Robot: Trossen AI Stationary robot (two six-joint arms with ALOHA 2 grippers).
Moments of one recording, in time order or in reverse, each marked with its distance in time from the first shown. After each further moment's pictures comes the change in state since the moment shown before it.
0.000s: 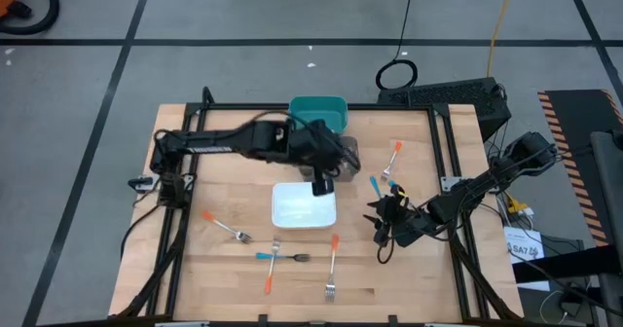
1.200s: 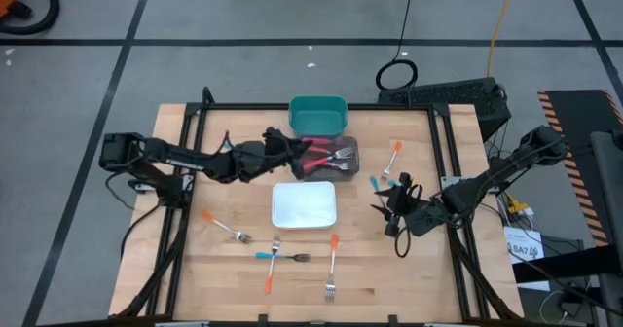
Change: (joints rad) left arm 0.088 -0.410 -1.312 1.569 -0.262 -0.327; right arm -0.013 -0.254 0.000 -0.167 0.051 -0.219
